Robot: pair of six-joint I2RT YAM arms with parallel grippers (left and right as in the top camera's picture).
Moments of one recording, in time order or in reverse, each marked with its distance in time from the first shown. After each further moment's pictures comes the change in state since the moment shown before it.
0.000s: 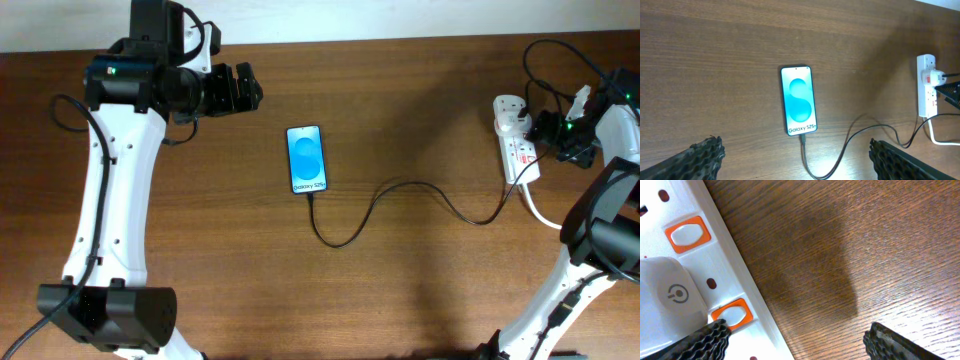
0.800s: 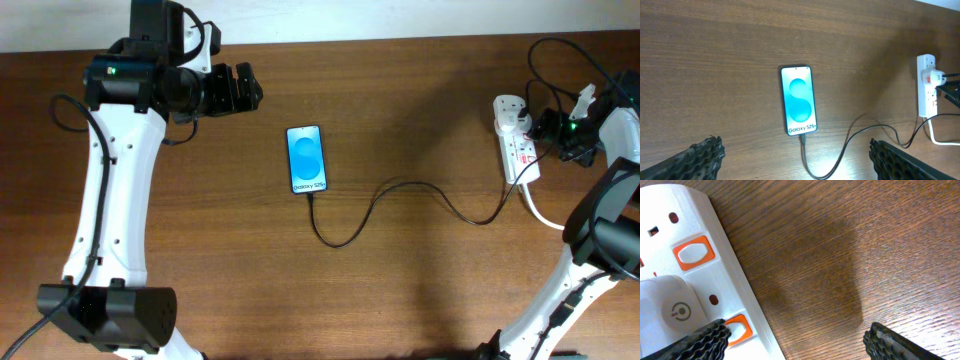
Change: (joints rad) left arm 0.000 0.000 0.000 0.000 0.000 0.000; right arm -0.023 0.009 -0.006 0.055 -0.050 -0.007
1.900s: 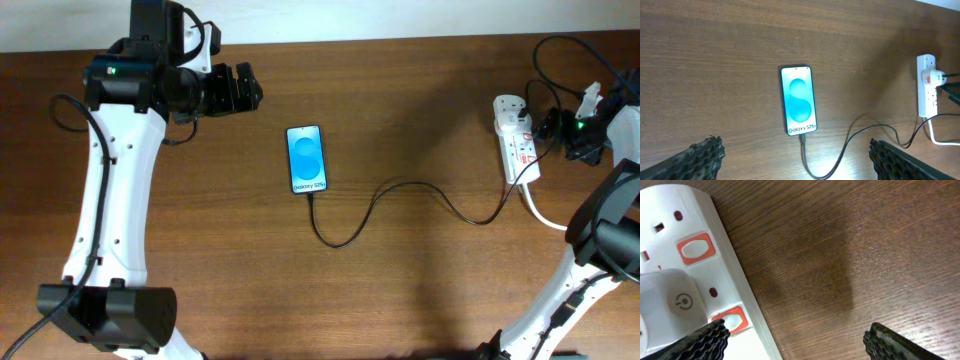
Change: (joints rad) left arm 0.000 0.000 0.000 0.000 0.000 0.000; right arm -0.021 0.000 0.032 -0.035 -0.011 -0.049
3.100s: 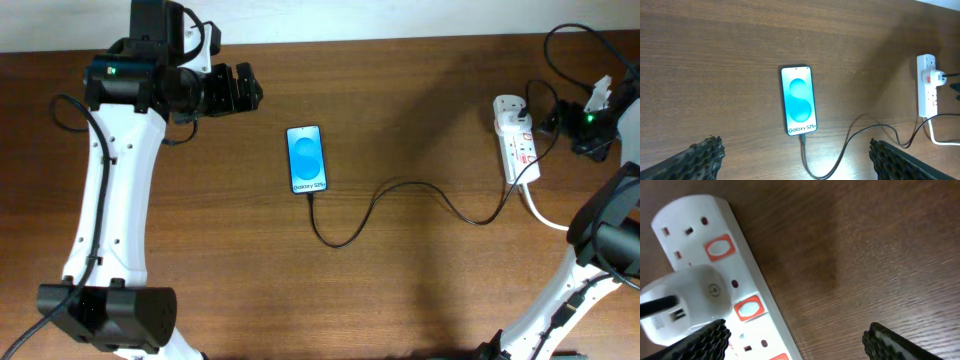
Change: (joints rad) left arm 0.000 0.000 0.000 0.000 0.000 0.000; right arm -0.010 -0.001 0.092 -0.115 -0.033 0.029
